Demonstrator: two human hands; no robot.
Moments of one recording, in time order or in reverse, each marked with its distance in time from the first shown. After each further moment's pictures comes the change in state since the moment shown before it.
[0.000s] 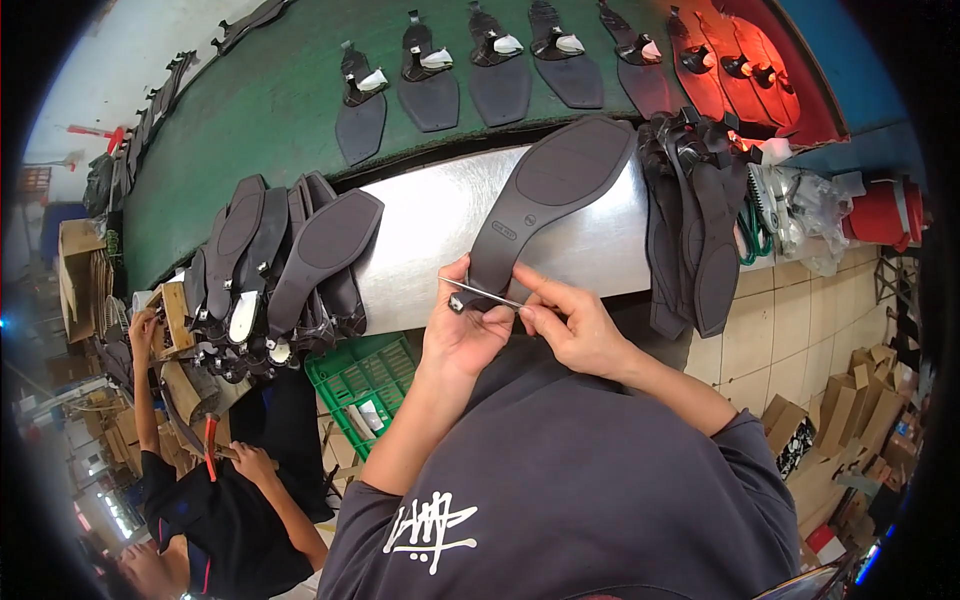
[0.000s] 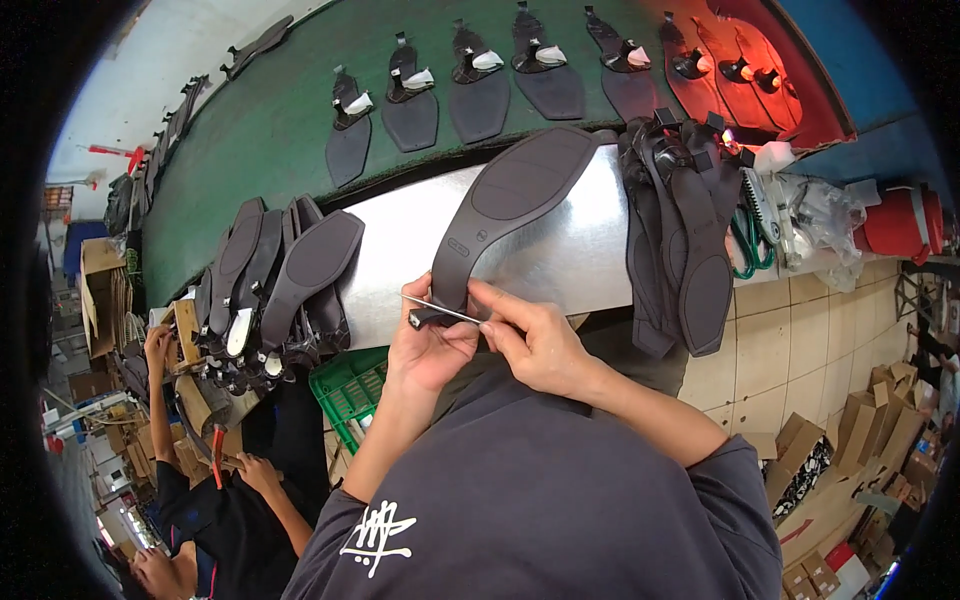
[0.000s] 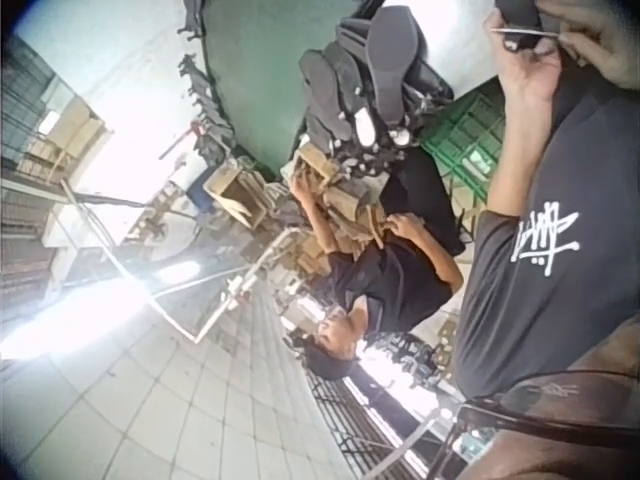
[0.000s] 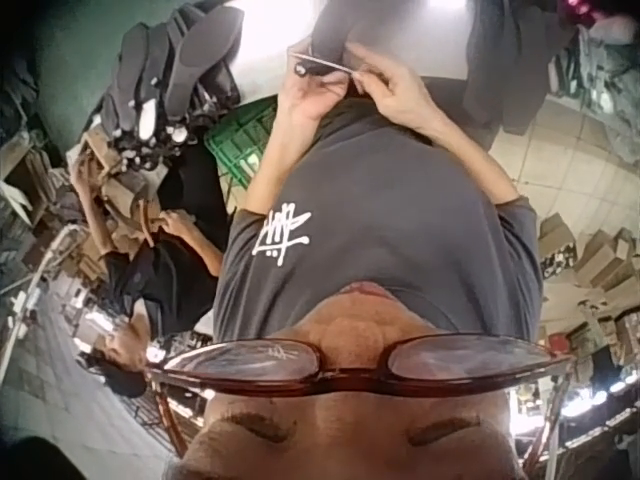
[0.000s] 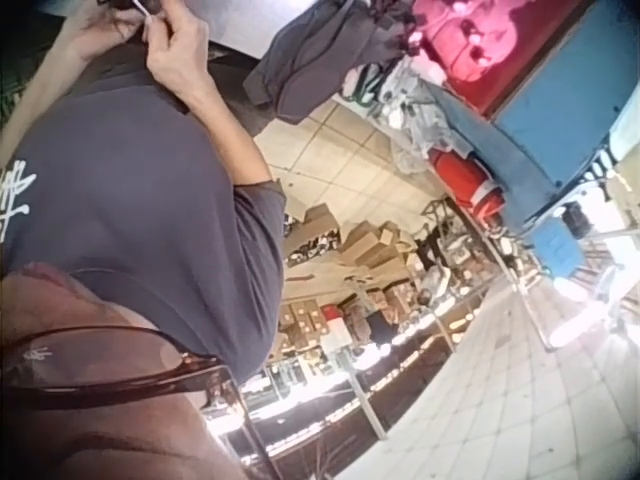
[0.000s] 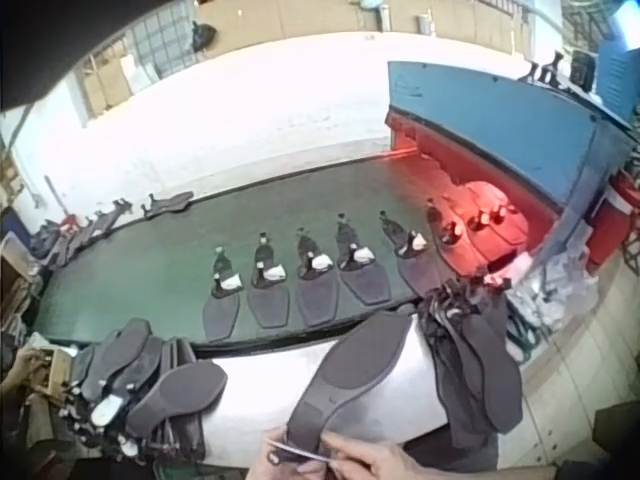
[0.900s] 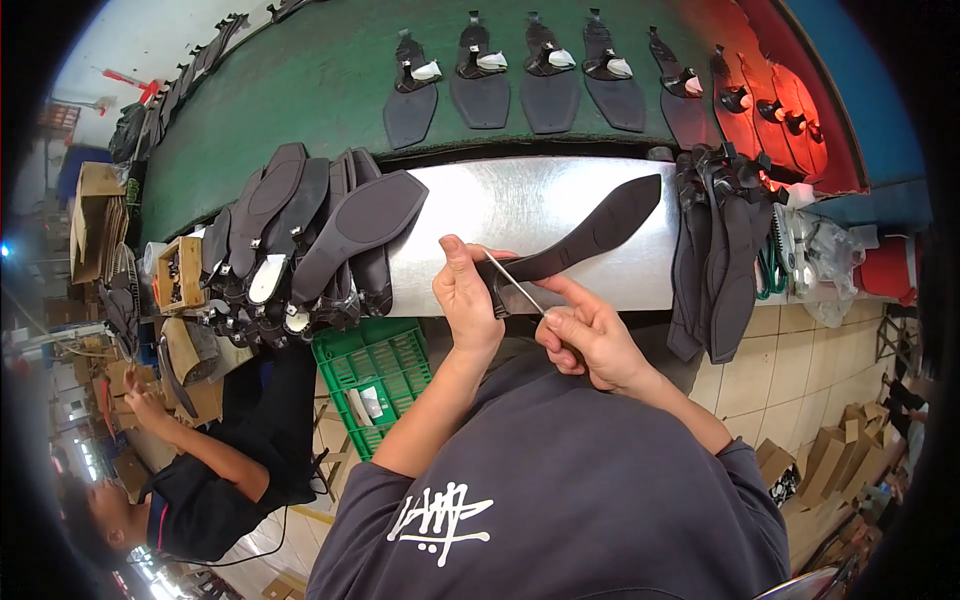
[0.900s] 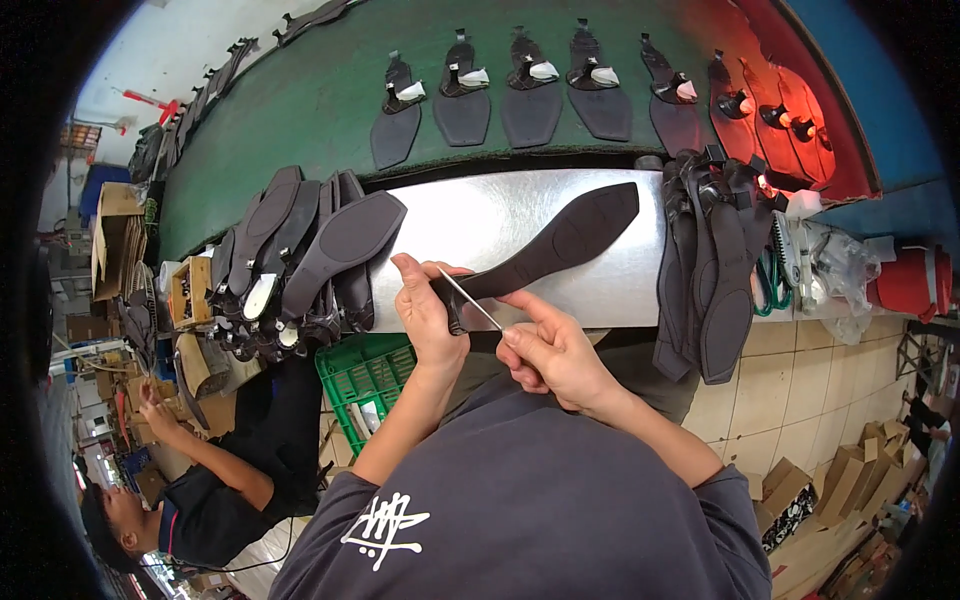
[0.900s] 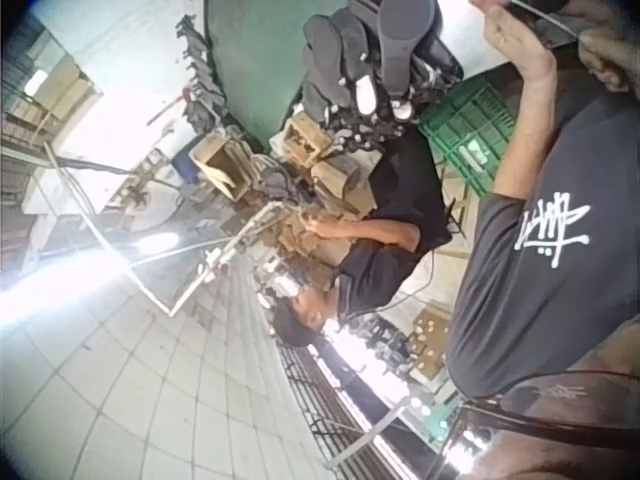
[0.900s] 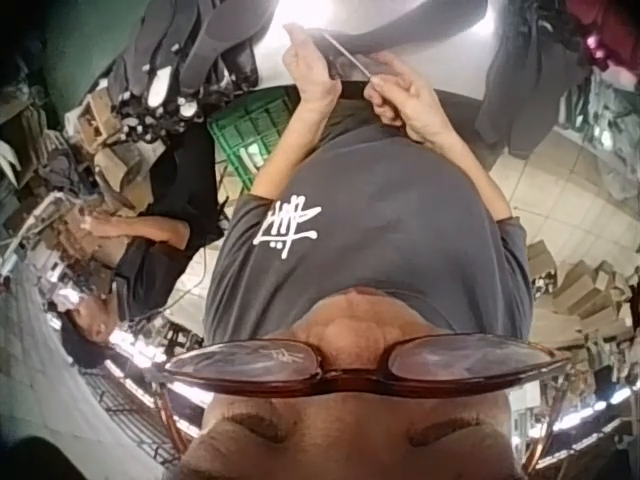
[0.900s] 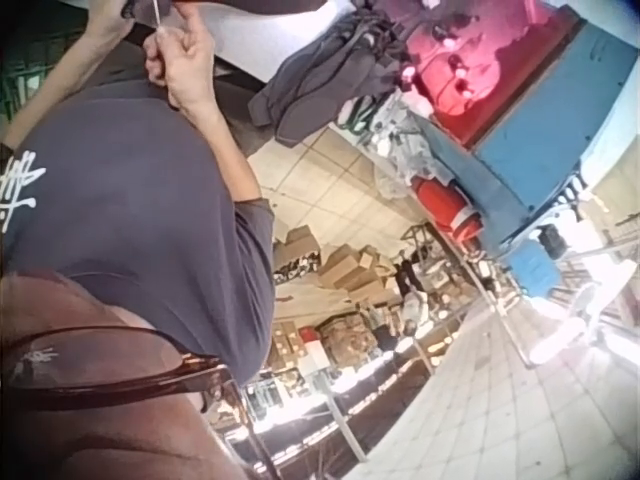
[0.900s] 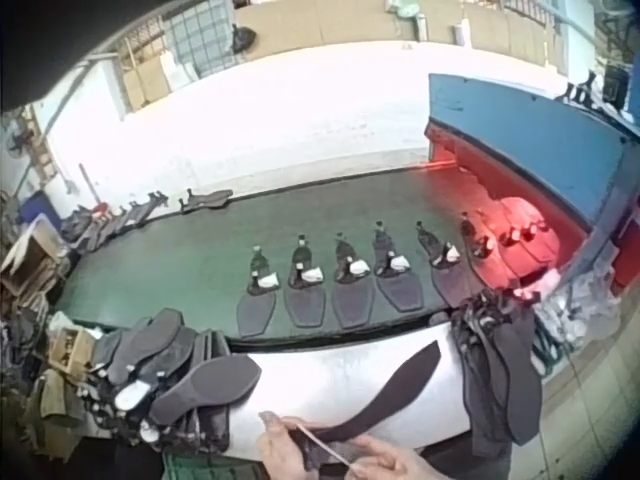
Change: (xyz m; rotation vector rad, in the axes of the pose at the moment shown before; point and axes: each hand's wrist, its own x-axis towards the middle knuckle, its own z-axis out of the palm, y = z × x) left_hand 0.000 -0.001 0.001 0.714 0.093 1.008; right_hand 0.001 -0.021 0.011 0.636 -0.173 0.424
